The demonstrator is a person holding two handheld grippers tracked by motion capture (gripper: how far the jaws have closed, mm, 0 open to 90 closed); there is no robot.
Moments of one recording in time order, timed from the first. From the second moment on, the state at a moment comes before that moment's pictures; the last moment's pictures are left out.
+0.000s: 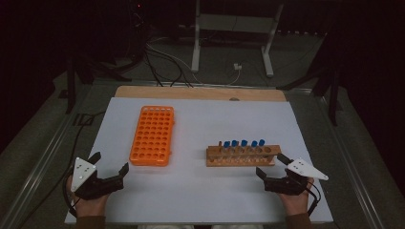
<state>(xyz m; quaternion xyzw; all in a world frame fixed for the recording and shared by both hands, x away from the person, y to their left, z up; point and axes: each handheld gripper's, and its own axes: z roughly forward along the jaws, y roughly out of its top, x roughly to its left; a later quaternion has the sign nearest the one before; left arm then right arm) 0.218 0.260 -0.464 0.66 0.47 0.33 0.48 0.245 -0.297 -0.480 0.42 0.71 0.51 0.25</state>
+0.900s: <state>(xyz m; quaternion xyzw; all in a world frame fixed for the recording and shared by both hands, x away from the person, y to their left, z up) 0.219 0.265 -0.470 0.64 0.50 0.32 0.49 0.268 -0.291 -0.453 0.40 0.73 0.50 0.26</state>
